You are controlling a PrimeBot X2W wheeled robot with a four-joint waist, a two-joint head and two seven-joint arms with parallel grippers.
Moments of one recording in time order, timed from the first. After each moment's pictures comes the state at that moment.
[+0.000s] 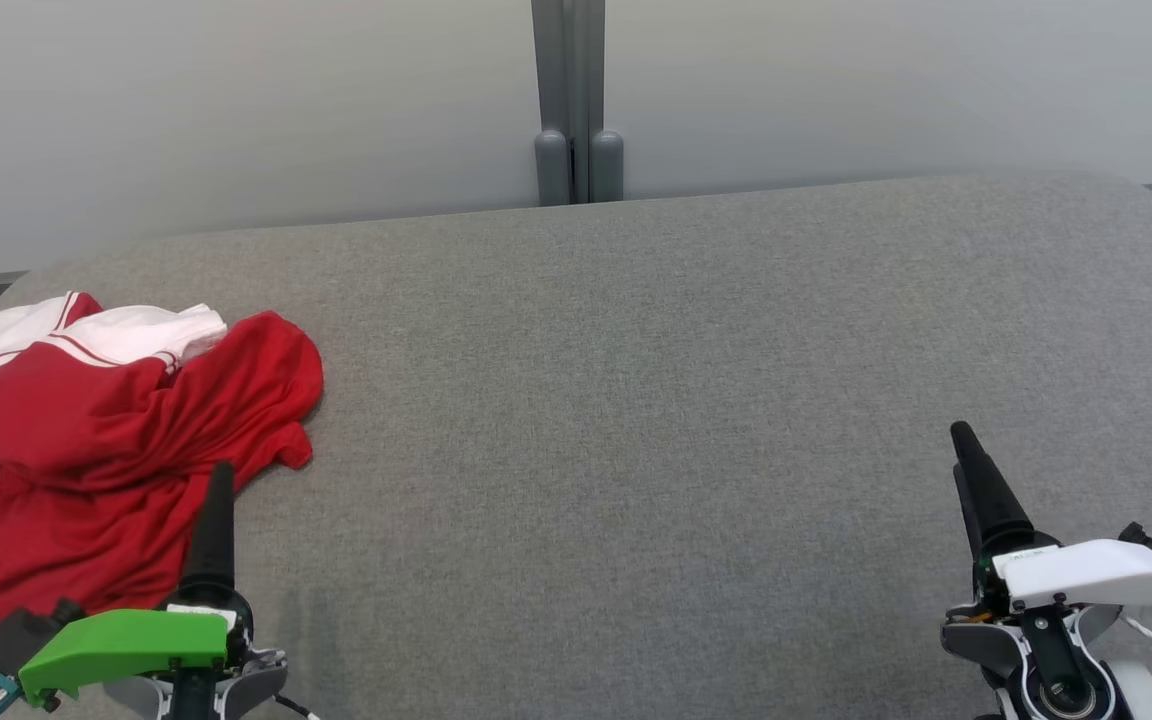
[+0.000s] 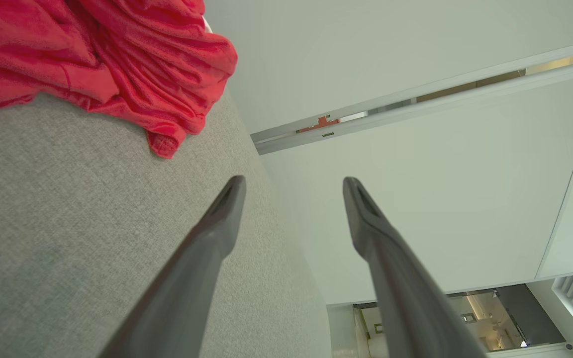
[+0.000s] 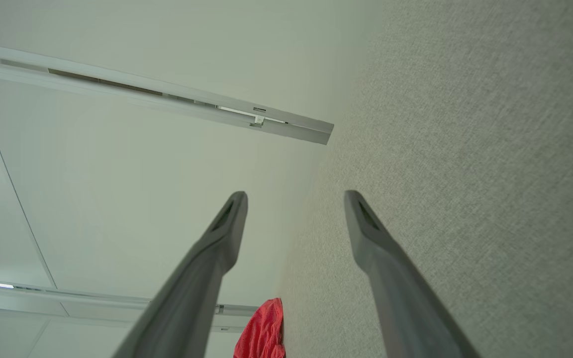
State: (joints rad) left arm -0.06 0.04 0.08 0.22 -1.37 -0.12 0.04; right arm -0.07 -0.04 -0.07 0.22 1.34 0.13 0.04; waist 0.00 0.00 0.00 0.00
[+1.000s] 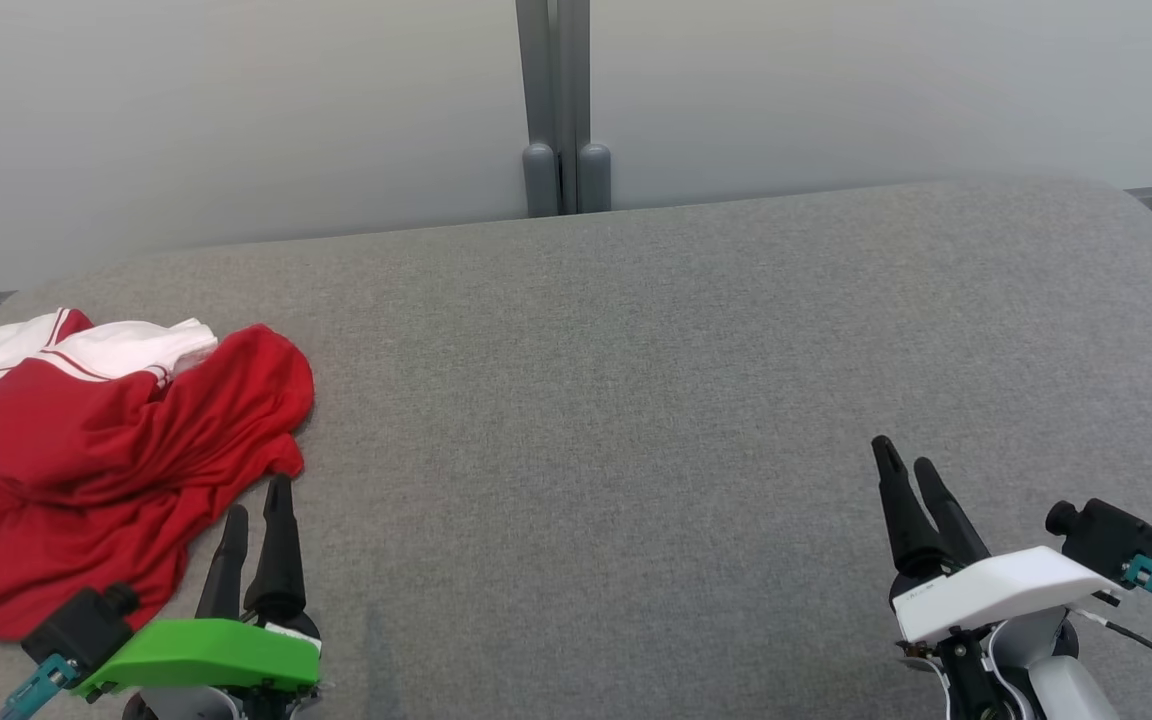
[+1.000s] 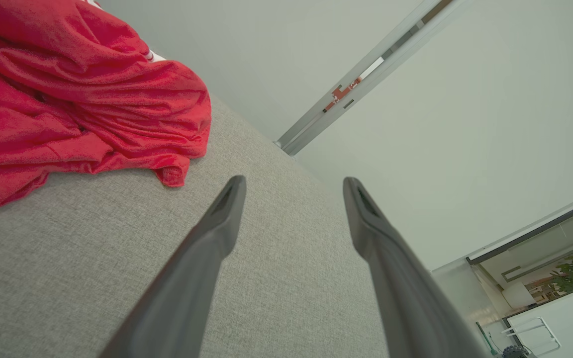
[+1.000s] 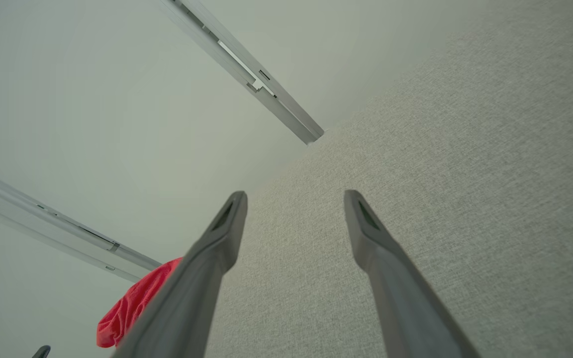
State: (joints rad) left arm -0.01 0.04 -0.02 0.16 -0.89 -0.09 -0.07; right arm -0.05 -0.05 0.07 0.19 0.83 0.13 -0.07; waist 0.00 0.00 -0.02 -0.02
